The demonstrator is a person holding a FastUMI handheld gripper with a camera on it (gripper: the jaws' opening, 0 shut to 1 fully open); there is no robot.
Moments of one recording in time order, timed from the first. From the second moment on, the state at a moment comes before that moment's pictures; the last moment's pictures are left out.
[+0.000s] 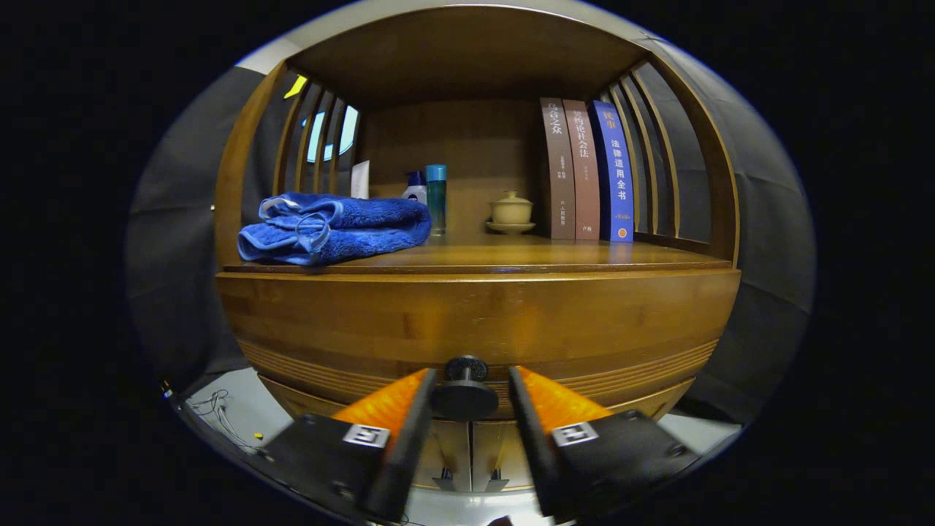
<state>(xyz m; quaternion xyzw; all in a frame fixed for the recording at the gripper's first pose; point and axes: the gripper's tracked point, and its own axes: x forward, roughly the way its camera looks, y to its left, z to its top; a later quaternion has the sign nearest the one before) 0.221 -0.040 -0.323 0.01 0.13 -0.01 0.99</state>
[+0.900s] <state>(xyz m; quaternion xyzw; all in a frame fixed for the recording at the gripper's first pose) 0.120 -0.039 -0.315 0.02 0.14 -0.01 0.99</state>
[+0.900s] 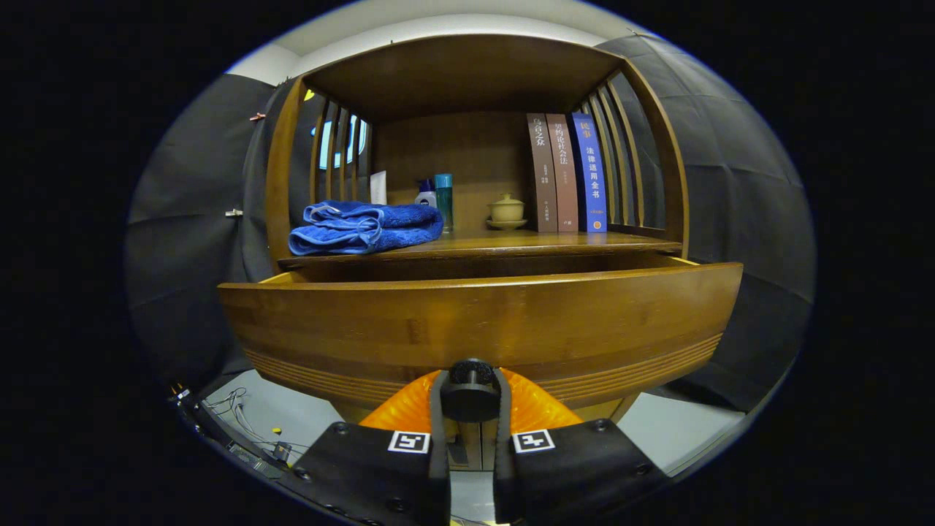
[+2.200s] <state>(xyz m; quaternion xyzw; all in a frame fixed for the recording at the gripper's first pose) 0.043 -0.043 -0.257 -0.03 0.11 0.01 0.99</state>
